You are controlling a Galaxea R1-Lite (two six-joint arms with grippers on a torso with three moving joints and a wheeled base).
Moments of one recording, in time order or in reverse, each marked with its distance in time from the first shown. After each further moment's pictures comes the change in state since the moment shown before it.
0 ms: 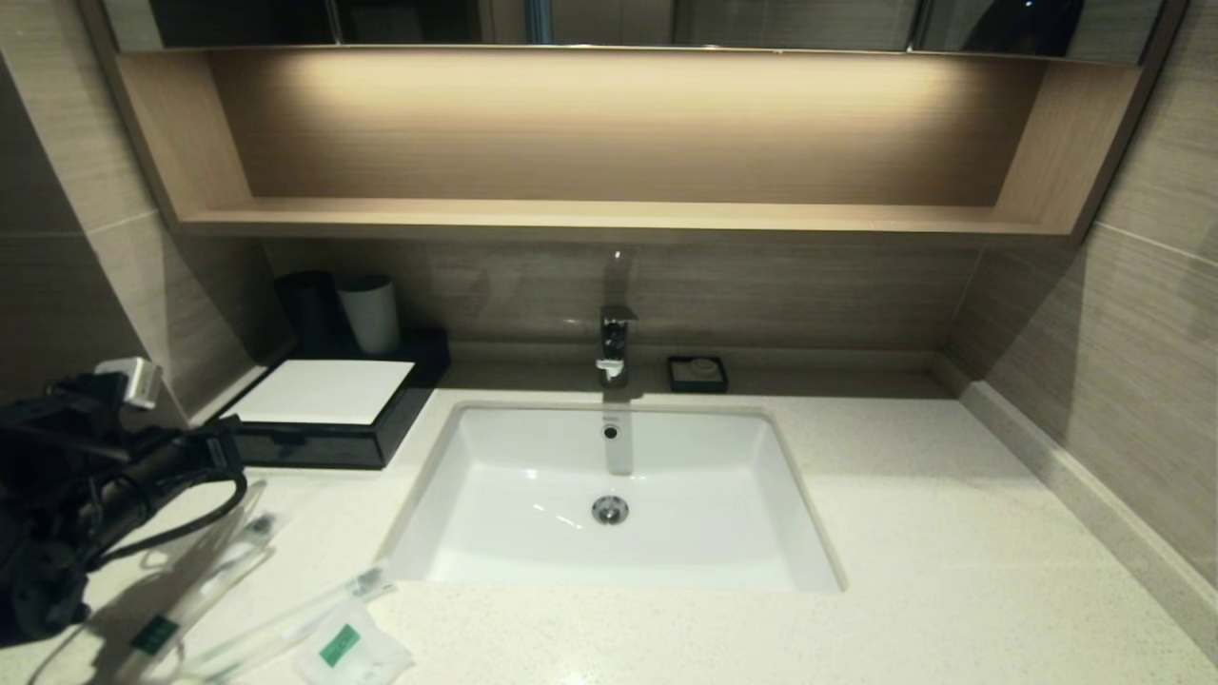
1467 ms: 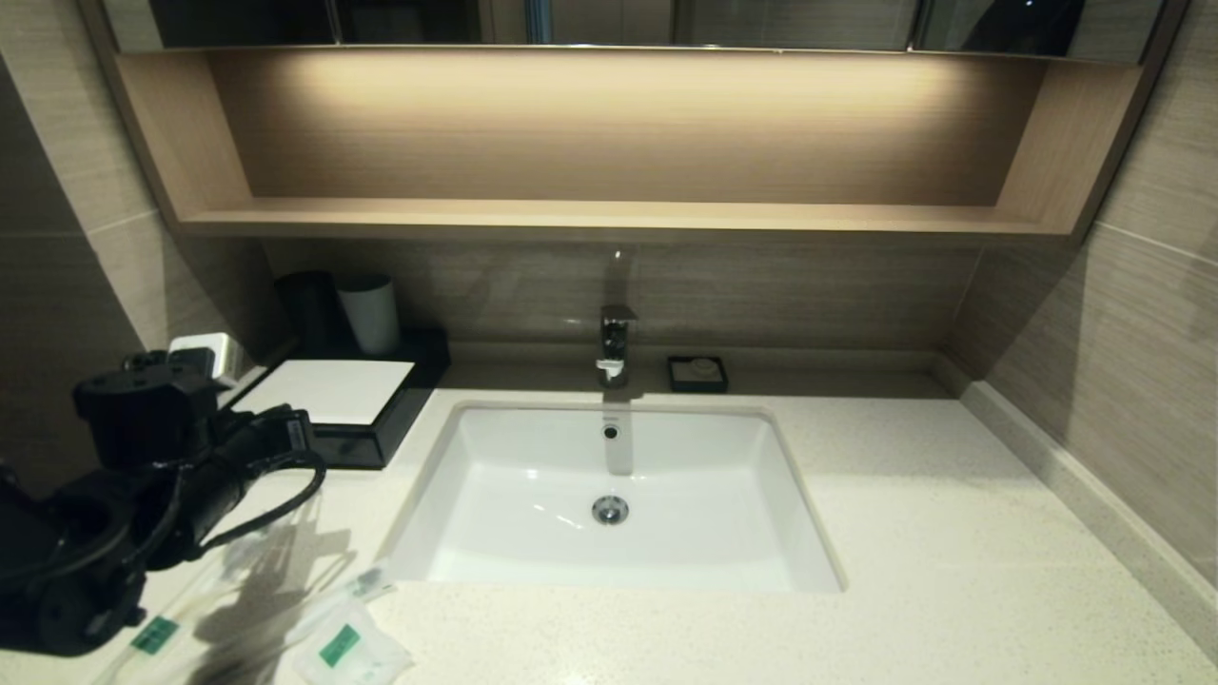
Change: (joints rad) left arm -0.348 -0.203 0.036 0.198 0.498 -0.044; right arm 0.000 0.000 0.000 0.000 0.000 -0.001
